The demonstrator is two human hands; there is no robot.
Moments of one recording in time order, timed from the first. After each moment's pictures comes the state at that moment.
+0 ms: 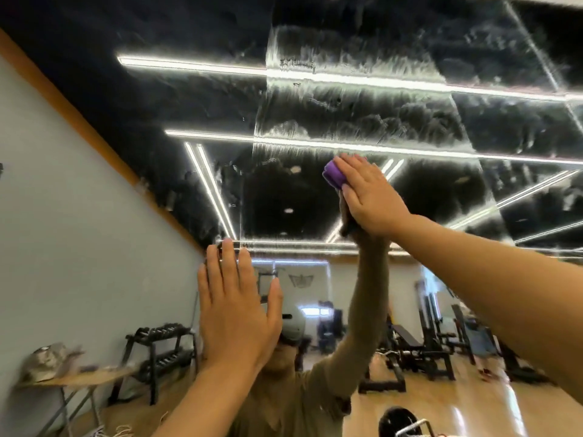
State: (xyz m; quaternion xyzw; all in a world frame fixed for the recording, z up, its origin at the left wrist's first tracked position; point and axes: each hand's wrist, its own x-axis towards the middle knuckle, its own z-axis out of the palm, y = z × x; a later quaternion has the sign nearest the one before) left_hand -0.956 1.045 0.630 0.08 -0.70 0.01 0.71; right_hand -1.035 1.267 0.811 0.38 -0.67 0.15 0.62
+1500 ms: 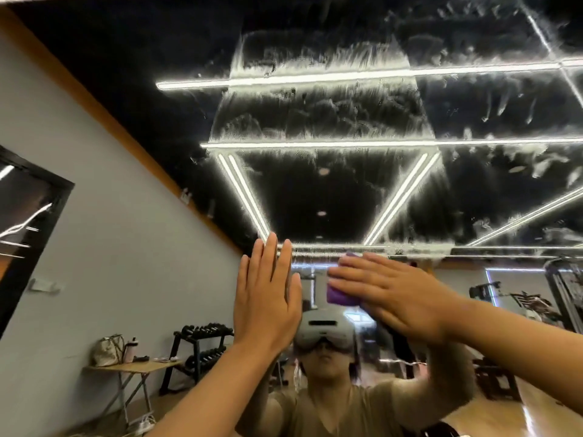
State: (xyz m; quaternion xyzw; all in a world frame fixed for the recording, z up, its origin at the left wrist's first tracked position) left_hand -1.001 1.175 0.603 0.02 -0.75 0.00 0.66; right_hand -1.102 1.409 0.650 0.57 -0.59 -0.11 0.56
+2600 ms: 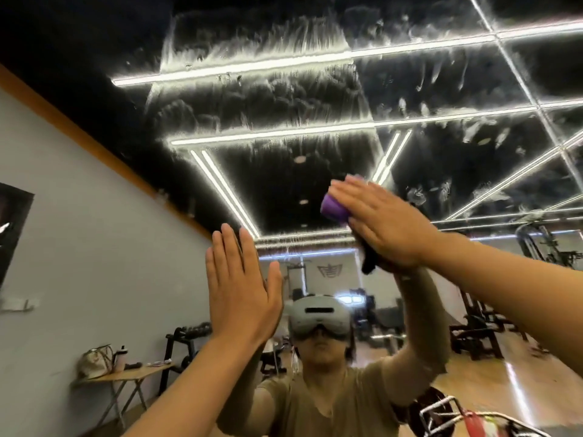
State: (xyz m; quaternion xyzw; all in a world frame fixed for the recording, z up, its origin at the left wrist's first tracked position) left_hand -1.026 1.230 0.596 0.08 -0.75 0.02 0.66; right_hand -1.137 1.469 0.691 0.46 -0.65 0.05 0.61
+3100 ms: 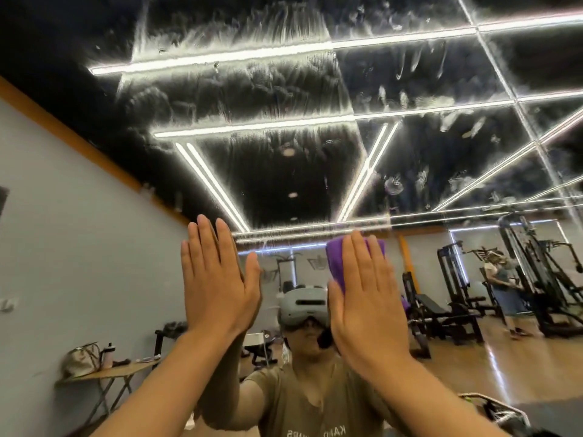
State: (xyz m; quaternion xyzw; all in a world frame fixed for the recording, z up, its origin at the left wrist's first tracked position) left_hand -1.029 1.228 0.595 0.08 -0.73 0.04 0.68; right_hand -1.115 1.410 0.541 0.29 -0.65 0.32 0.63
